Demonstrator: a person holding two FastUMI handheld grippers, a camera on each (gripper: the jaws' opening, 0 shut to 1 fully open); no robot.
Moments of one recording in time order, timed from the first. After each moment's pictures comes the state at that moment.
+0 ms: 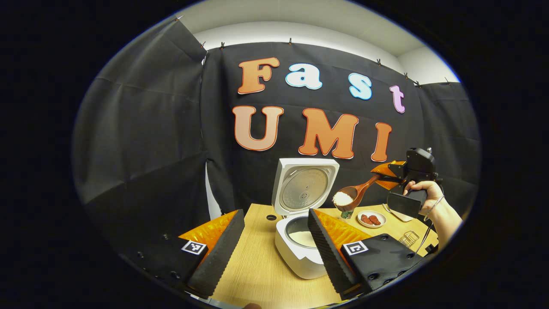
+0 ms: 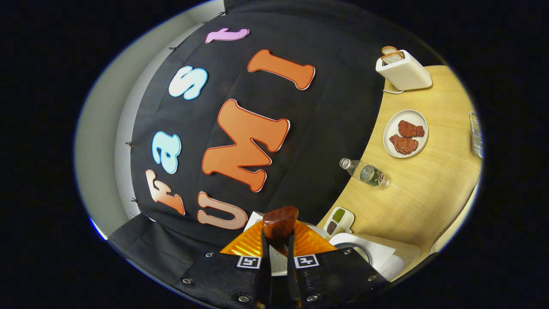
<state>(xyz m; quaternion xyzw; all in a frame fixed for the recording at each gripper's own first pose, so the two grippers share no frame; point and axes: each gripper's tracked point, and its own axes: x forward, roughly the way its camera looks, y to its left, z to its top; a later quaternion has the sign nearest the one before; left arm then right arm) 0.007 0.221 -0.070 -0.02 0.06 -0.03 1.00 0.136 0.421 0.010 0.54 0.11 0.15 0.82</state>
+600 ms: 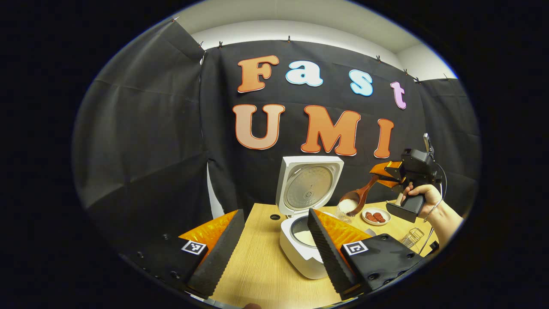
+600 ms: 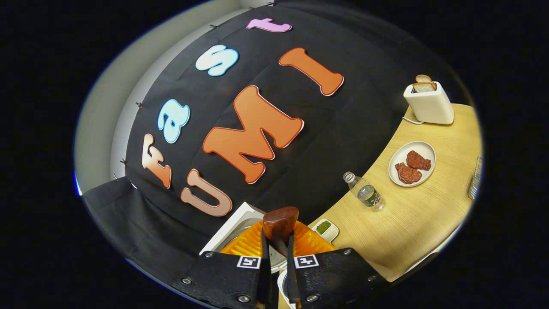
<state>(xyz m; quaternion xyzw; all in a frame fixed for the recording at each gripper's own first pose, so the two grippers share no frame) 0.017 0.227 -0.075 -0.01 0.07 -0.03 1.00 0.143 0.435 0.005 0.43 0.08 0.16 0.88</state>
